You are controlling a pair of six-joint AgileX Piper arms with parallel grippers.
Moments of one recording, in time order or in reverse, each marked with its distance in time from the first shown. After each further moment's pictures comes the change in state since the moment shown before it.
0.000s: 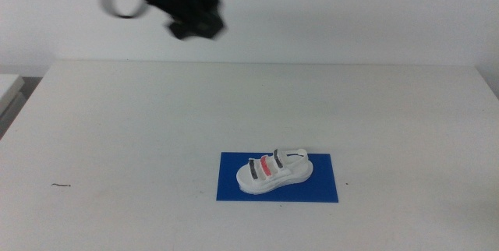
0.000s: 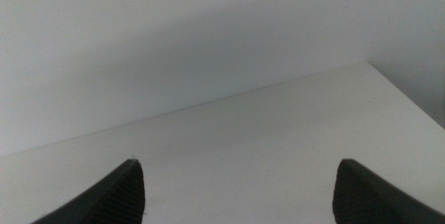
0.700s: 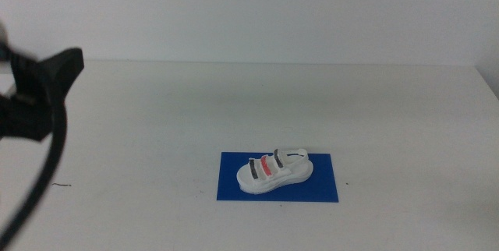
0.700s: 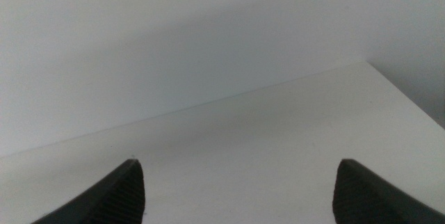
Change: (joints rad) left arm 0.181 -0.877 1.060 0.028 -0.886 -0.398; right arm 0.000 0.000 0.000 0.000 0.000 0.000
